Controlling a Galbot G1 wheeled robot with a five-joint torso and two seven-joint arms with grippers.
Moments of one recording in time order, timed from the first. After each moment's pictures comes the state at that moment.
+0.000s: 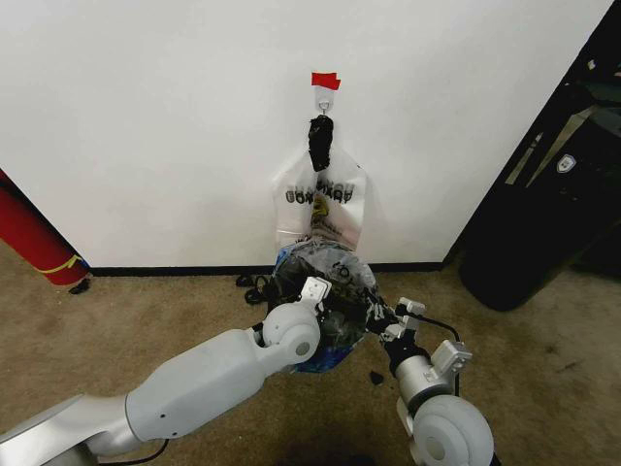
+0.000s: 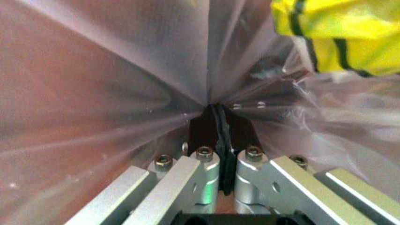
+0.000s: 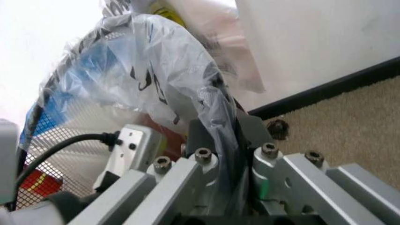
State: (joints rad) left arm 0.46 -1.10 0.58 -1.77 -1.16 0.73 -0.86; right arm -1.45 1.31 0.24 2.22 0.69 -0.24 0.33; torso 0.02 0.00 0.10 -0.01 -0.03
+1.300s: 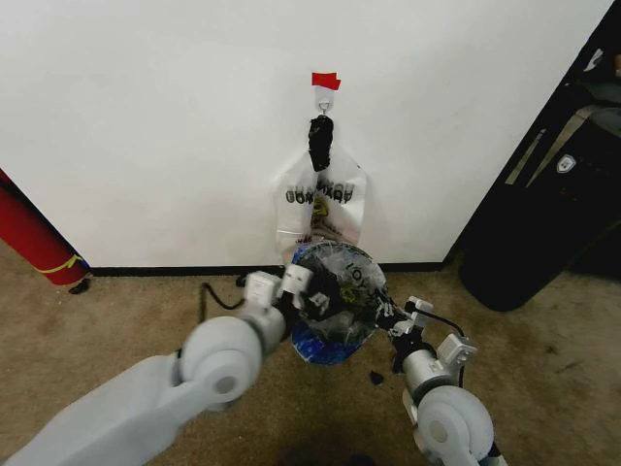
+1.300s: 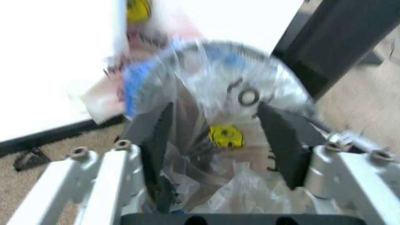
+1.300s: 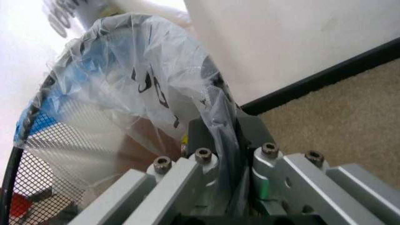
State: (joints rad) left arm 0.76 -0.80 0.11 -2.39 -1.27 0.59 -0.72; right arm -1.41 1.31 0.31 2.15 0.75 -0.24 0.34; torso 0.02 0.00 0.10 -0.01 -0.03
